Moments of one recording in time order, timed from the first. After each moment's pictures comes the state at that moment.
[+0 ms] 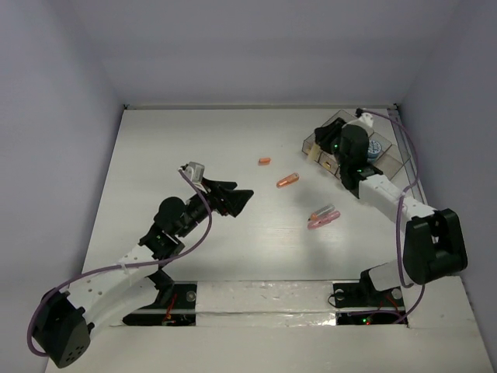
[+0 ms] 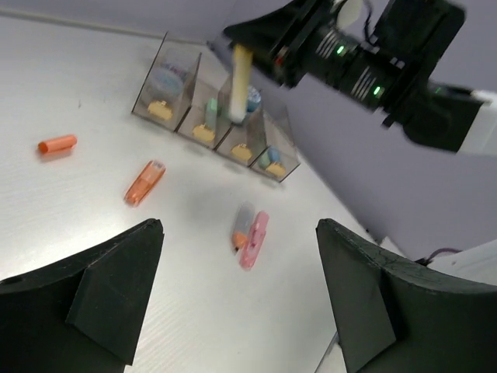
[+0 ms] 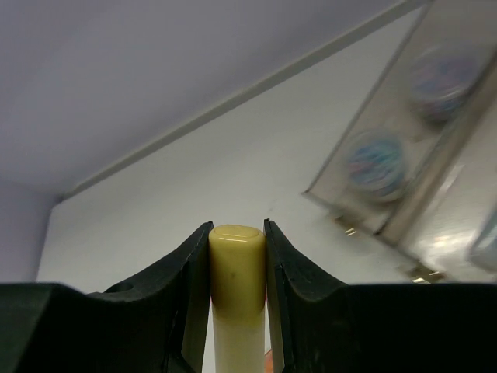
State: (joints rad) left arm -0.69 0.78 0.40 0.50 0.11 -0.61; right arm 0.33 1.44 0.93 0.34 0.21 0.68
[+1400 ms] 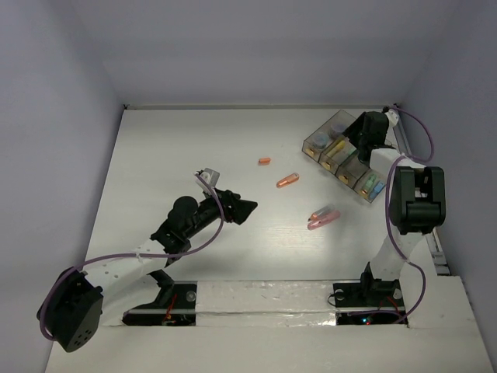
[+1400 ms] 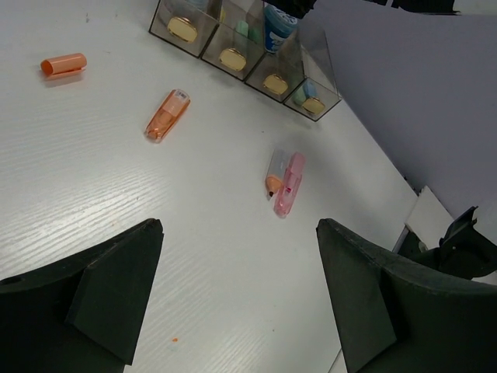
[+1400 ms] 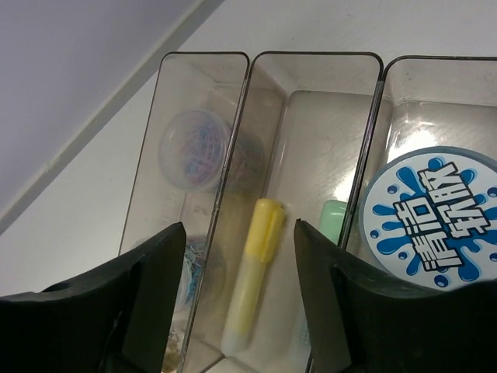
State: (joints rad) left arm -0.69 0.94 0.31 0.55 0.17 -0.56; right arm -0.04 1.86 1.20 0.19 0.19 0.66
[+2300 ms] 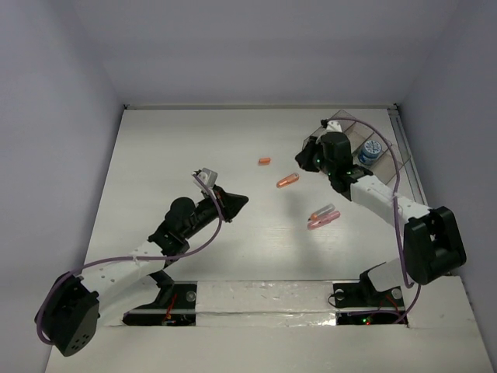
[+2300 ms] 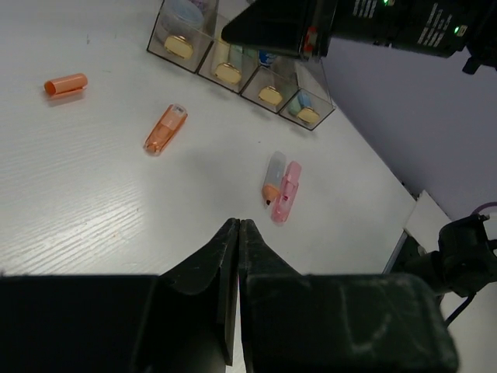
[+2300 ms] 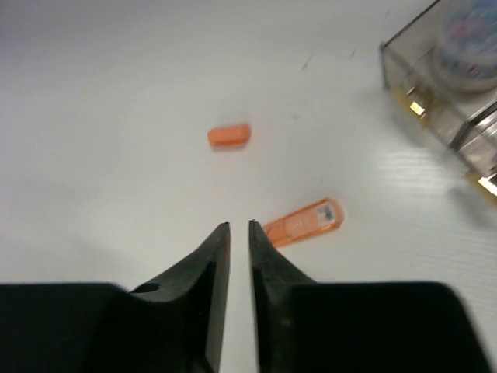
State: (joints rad) left arm -0.69 0.91 0.31 0.55 0.17 -0.54; right arm 0.38 1.44 0.95 0.08 0.02 0.50
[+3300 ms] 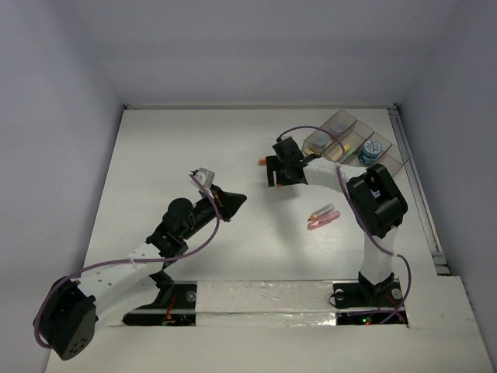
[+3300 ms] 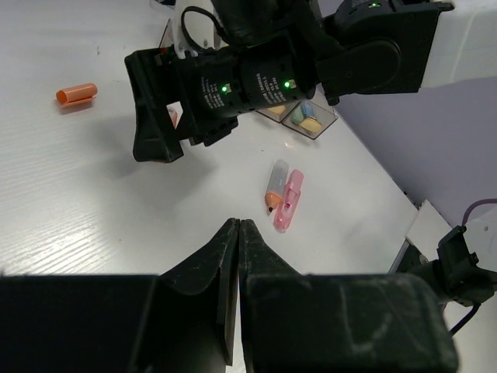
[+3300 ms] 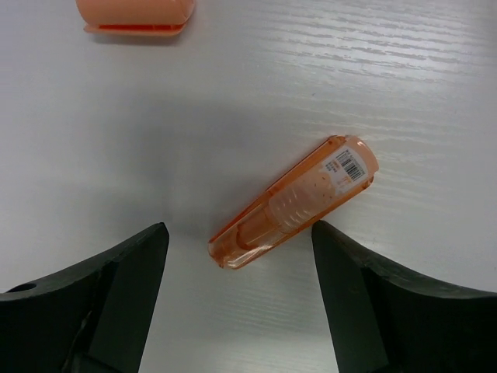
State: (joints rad) left arm -0.69 0.87 0.31 0.53 0.14 -0.54; right arm 0.56 1.94 1.28 -0.27 0.16 0.40
